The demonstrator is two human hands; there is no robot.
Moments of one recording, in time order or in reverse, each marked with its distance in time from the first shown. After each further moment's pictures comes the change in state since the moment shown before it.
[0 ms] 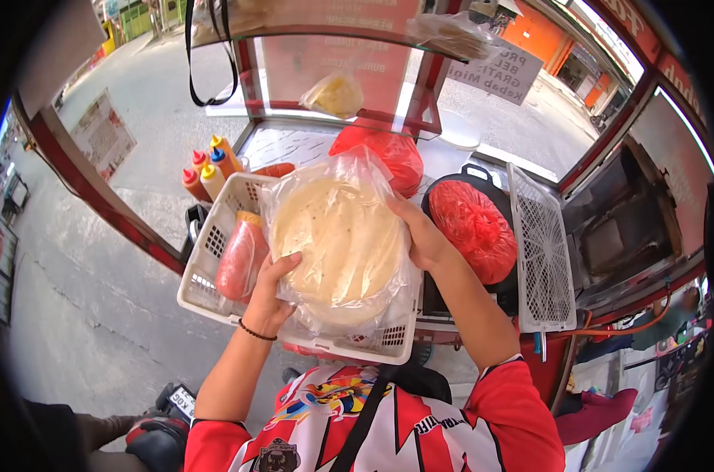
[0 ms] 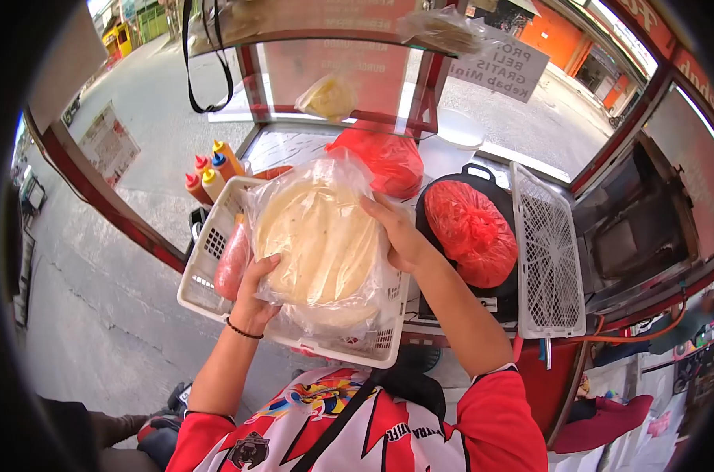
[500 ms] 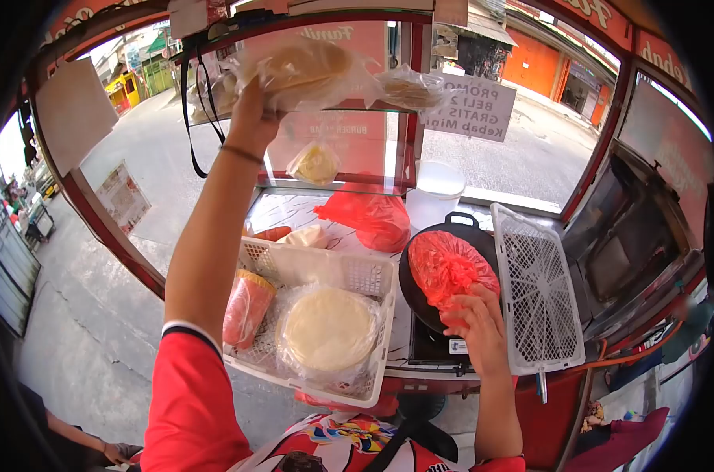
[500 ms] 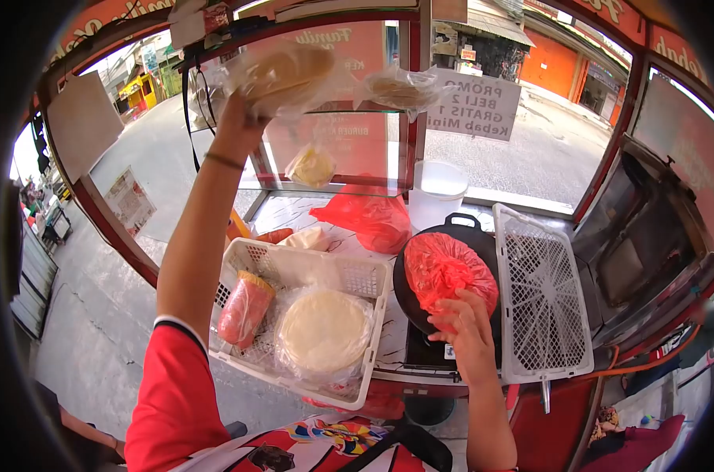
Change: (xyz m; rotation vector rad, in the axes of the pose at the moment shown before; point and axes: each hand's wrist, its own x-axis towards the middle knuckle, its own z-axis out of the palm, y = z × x) left_hand 0.266 0.201 0.178 0.254 -0.090 0.691; right_hand -0.178 -0.012 -0.102 -0.097 0.236 -0.511
